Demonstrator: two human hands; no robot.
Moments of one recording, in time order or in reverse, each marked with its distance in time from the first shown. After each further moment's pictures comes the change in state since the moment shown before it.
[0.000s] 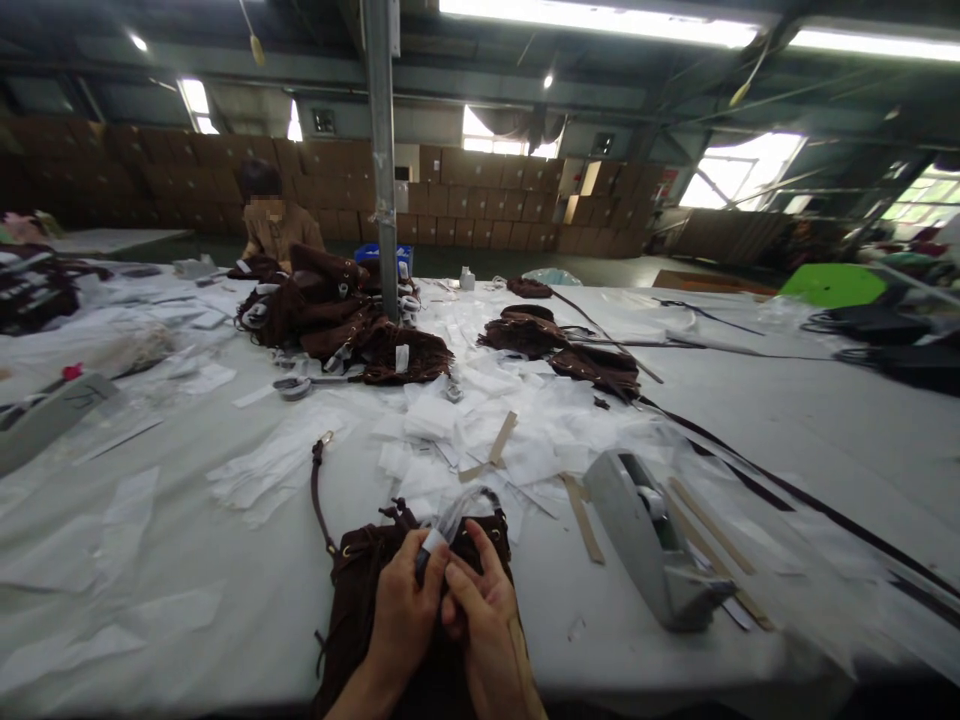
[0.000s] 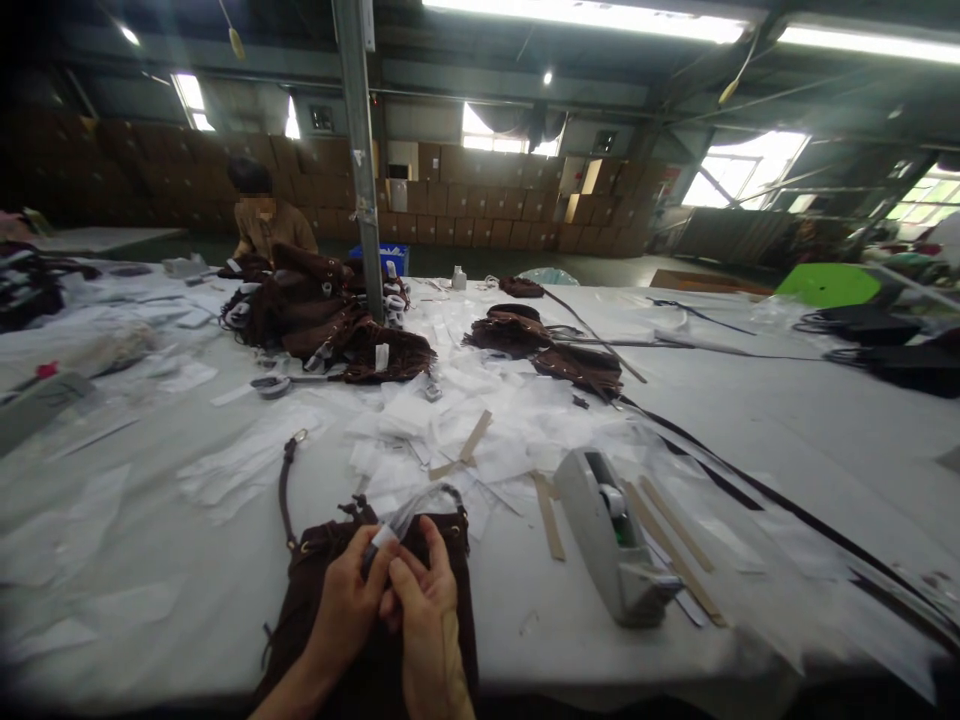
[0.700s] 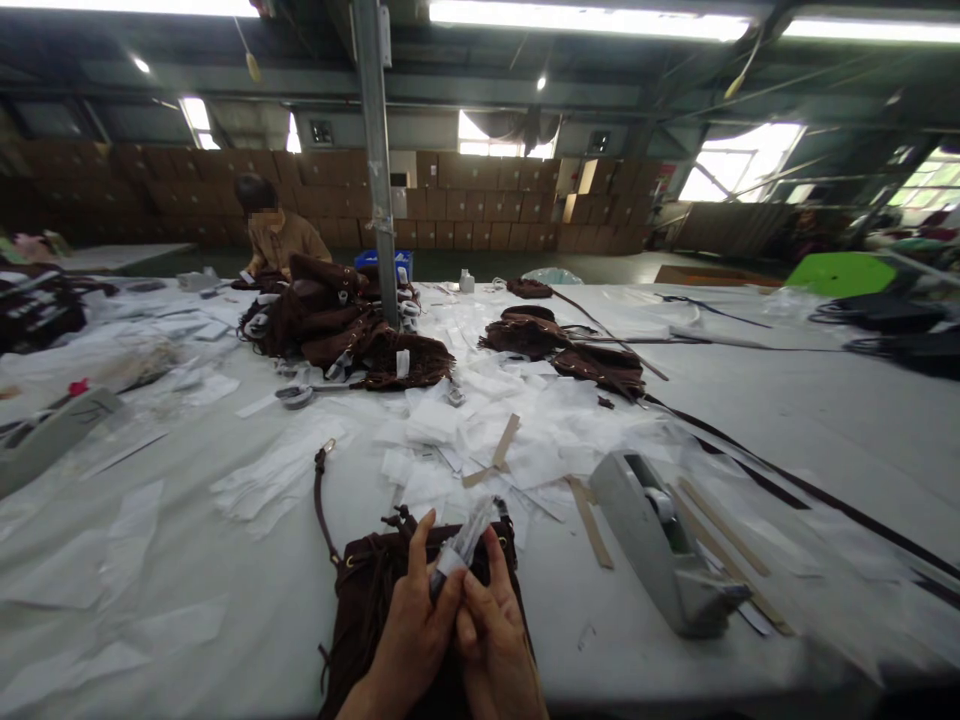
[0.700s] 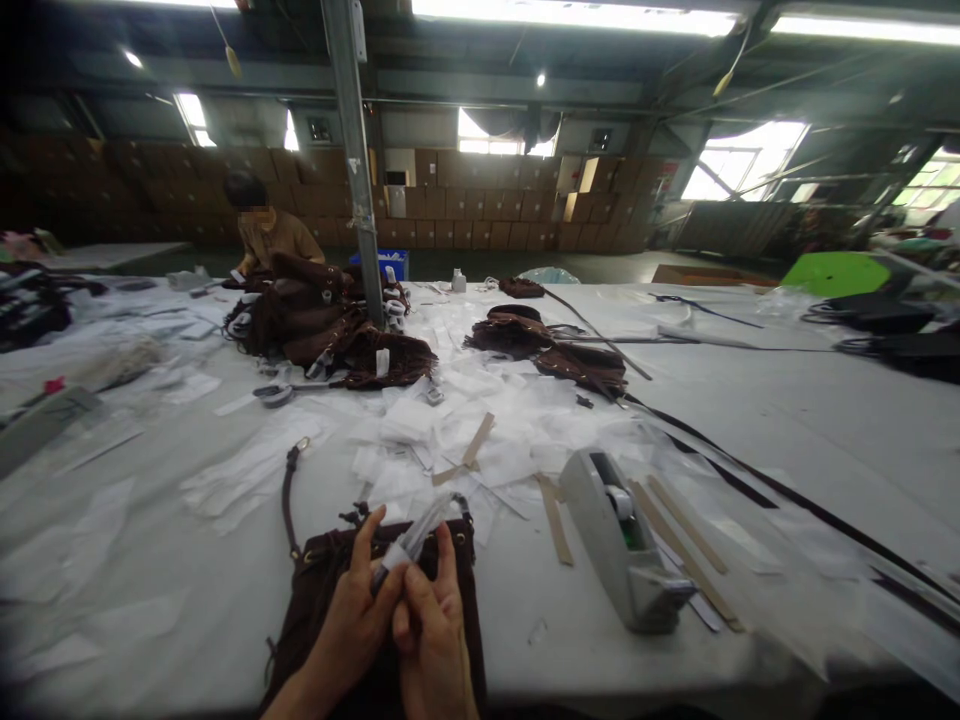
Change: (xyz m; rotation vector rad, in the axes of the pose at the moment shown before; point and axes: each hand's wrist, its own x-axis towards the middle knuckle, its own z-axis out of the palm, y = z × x) left_hand -0.003 0.010 0.000 -0.144 -0.147 -0.015; right_hand -0.004 0.004 -0.003 0.324 0.028 0.048
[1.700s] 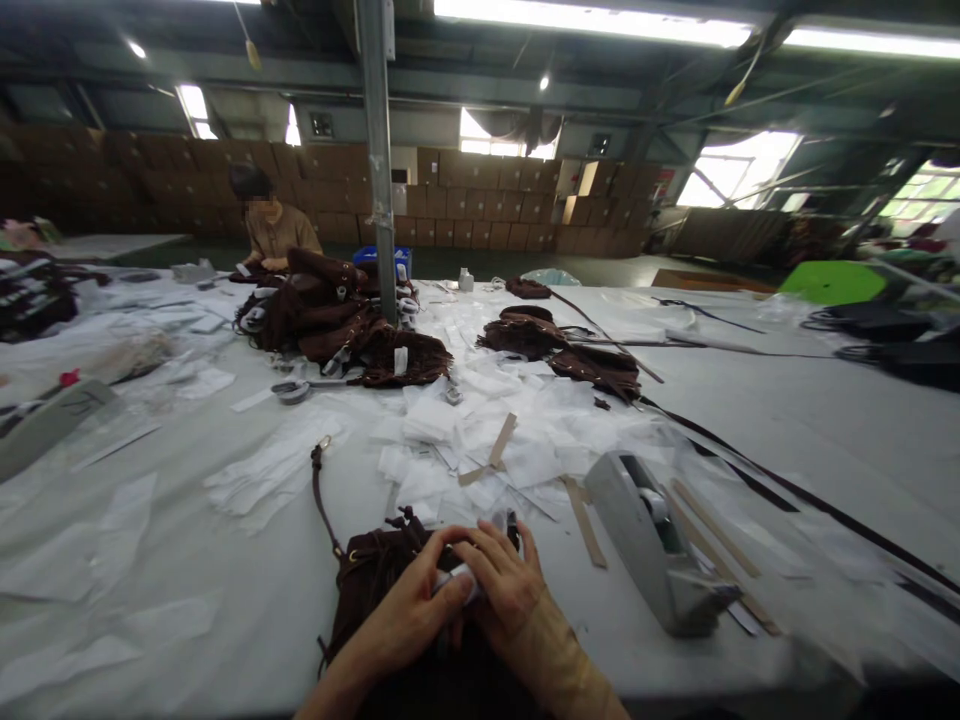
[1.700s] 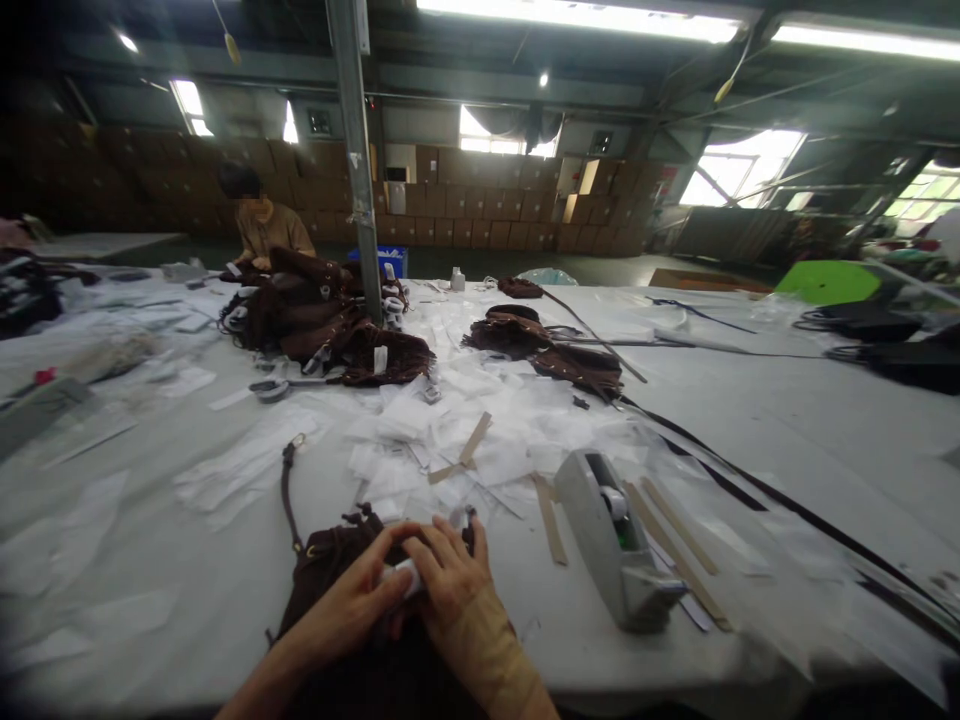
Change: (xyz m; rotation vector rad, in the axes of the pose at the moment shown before) left_hand 0.012 -0.005 -0.012 -0.288 -0.462 -0.152; right_hand 0.027 -0.063 -0.027 -2.016 -0.530 -0.951
